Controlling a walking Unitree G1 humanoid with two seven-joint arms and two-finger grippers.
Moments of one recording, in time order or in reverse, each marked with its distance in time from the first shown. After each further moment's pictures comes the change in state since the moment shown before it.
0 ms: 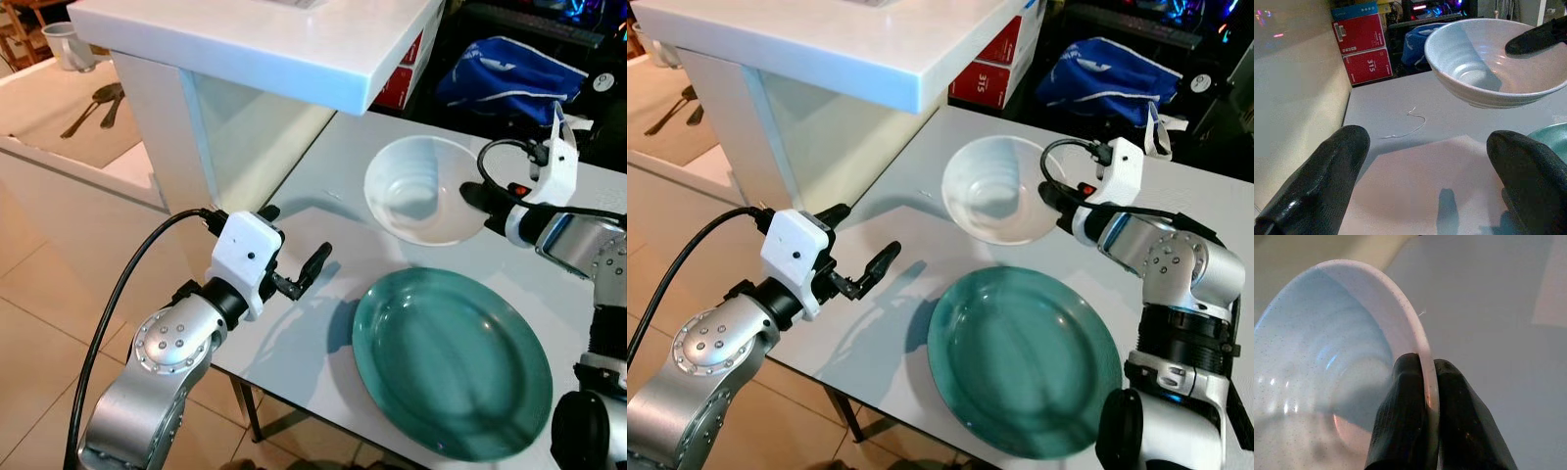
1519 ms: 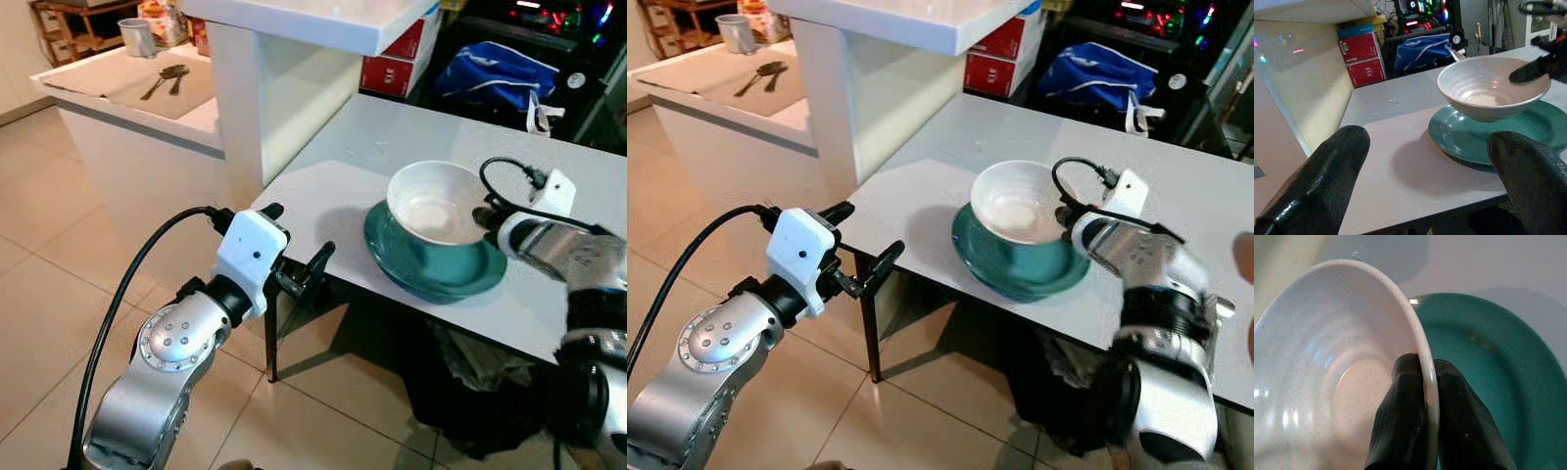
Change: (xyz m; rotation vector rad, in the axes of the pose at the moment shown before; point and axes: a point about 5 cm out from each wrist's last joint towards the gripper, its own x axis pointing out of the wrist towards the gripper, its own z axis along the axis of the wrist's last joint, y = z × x) left arm 0.004 -0.001 0.000 0.025 -0.002 -0.009; right arm 0.037 -0.049 -0.028 0.269 0.038 -0.301
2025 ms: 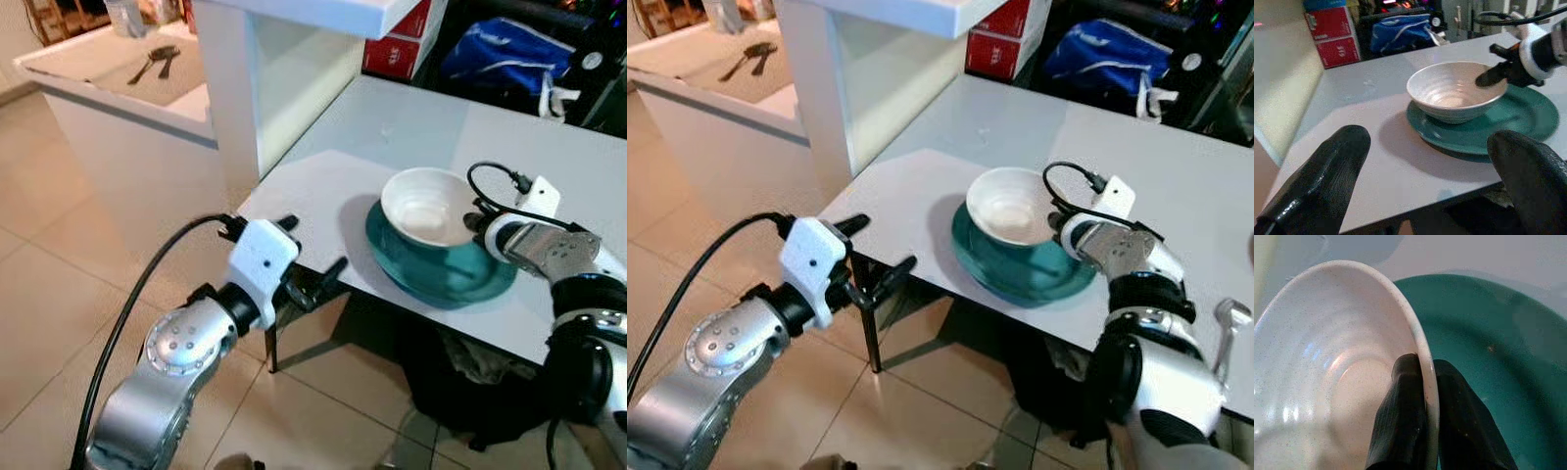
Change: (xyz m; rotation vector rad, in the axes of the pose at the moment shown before) left arm -0.001 -0.012 -0.002 -0.037 0.018 -0.109; right arm 0.012 -0.002 -0.003 0.016 0.028 -0.034
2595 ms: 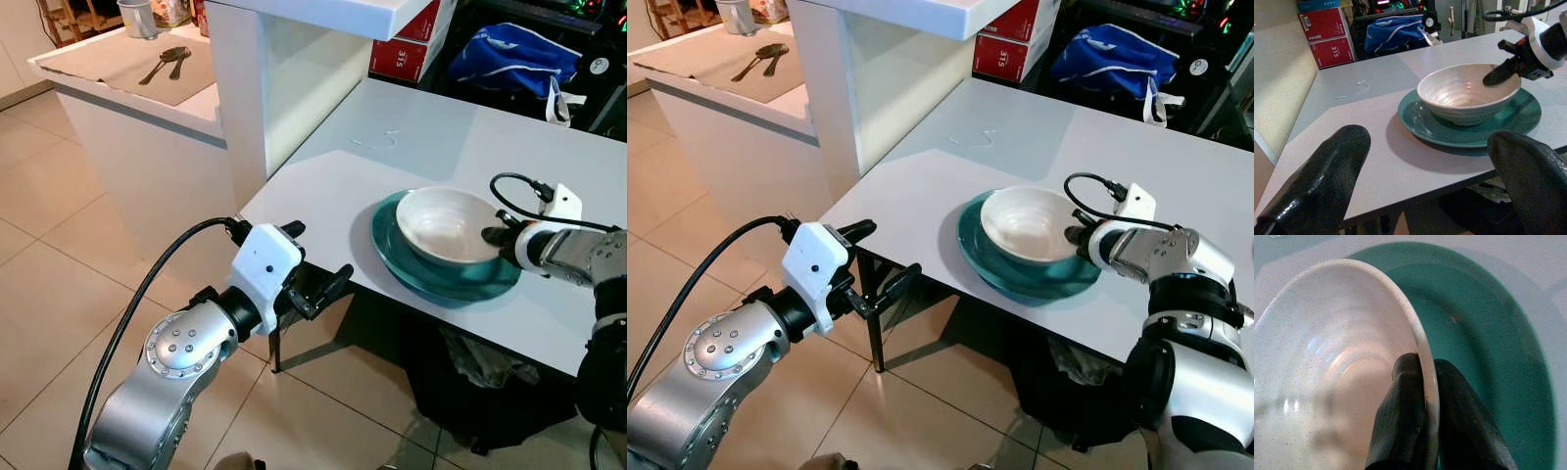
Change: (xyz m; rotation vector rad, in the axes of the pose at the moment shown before) left arm 0.000 -0.003 -0.001 -0.005 0.007 -0.032; right arm -0.018 -0.026 0.009 -0.052 0.128 -0.015
